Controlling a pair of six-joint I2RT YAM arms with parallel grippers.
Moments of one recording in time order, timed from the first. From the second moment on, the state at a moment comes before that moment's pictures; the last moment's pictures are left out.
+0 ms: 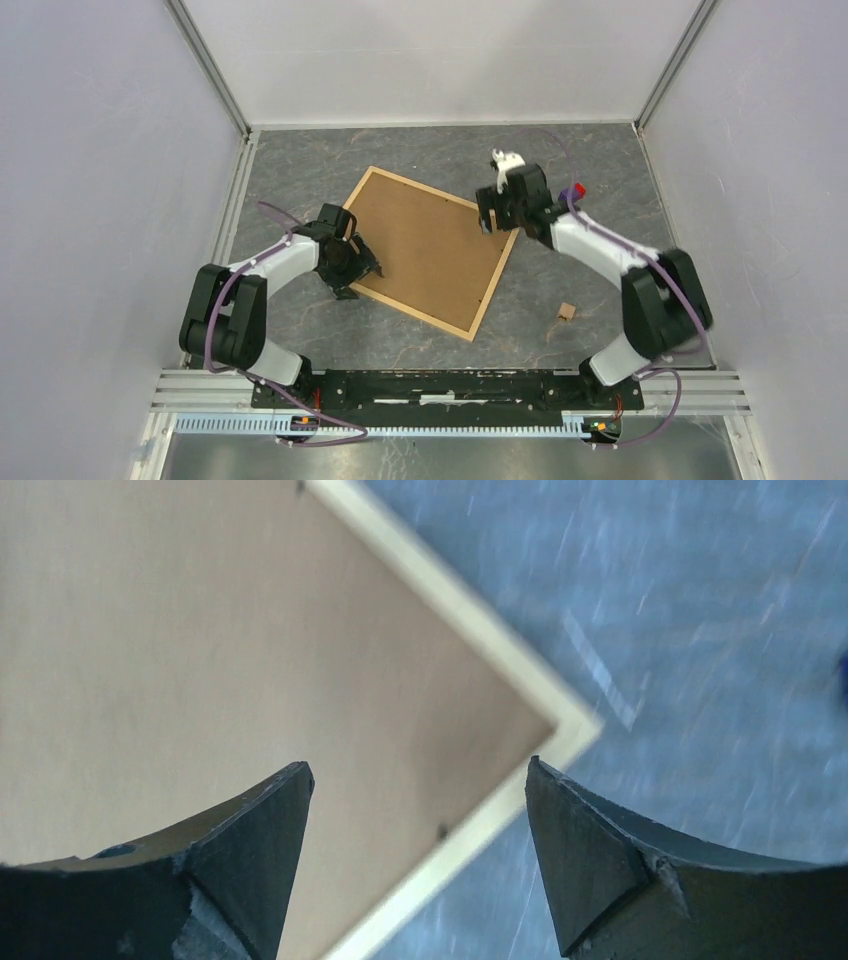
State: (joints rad) left arm -0.28 1.49 0.77 -0.56 0.14 -0.90; right arm 0.47 1.48 0.91 -0.16 0.04 0.14
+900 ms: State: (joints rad) left arm -0.17 1.75 1.05 -0.81 0.16 -0.53; right arm 0.36 1.60 0.81 -0.08 -0.18 0.09
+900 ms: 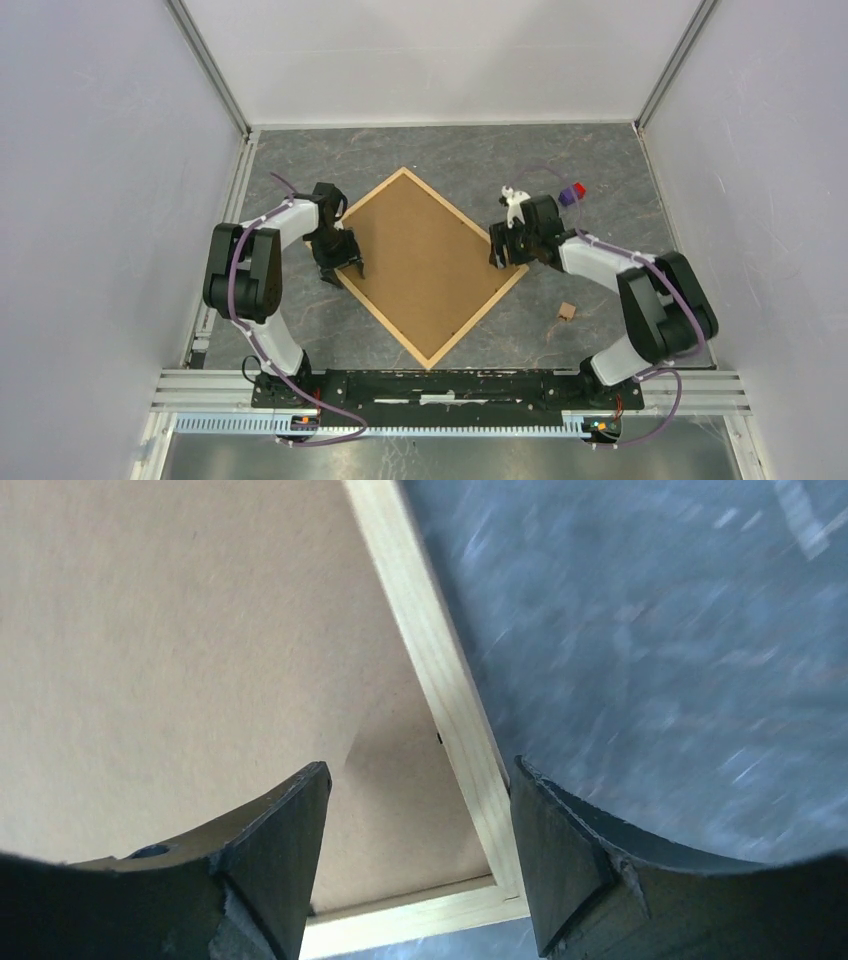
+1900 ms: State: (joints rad) left arm -0.14 1.76 1.06 -0.81 0.13 -0.45; right arm 0.37 1.69 1.07 -0.54 -0.14 -0.01
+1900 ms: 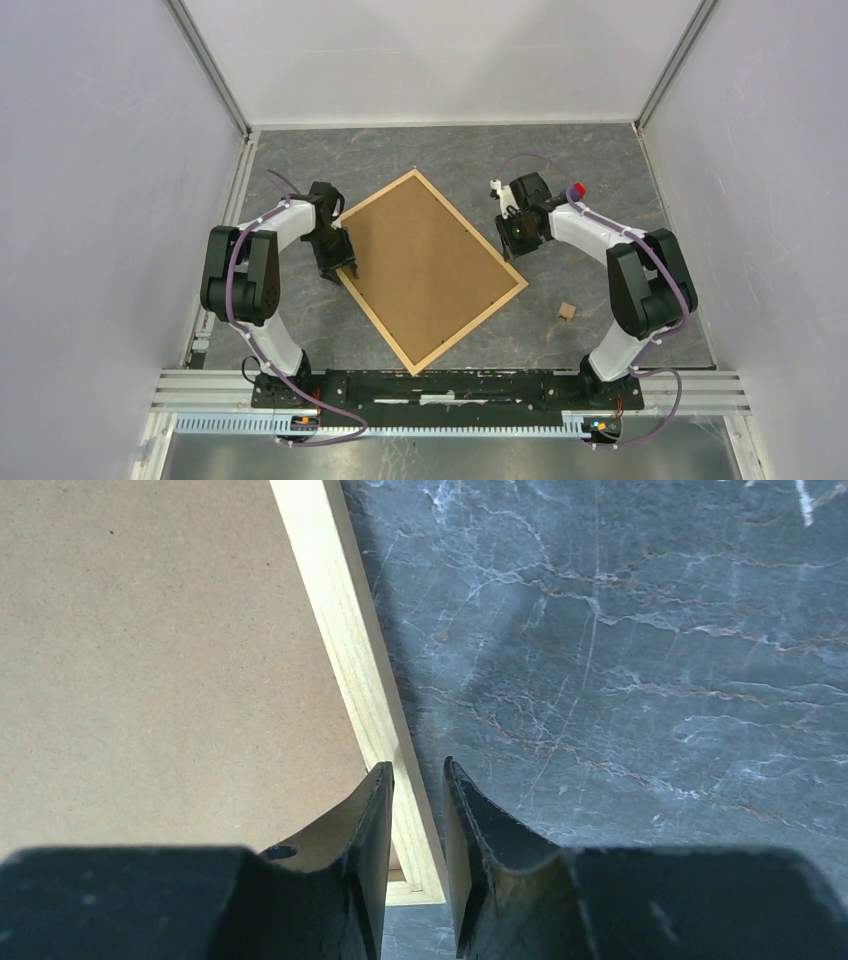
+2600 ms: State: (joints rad) left arm -0.15 1.76 1.07 -0.84 0.08 -0.45; right arm 0.38 1.70 1.02 -0.50 -0.18 -0.02
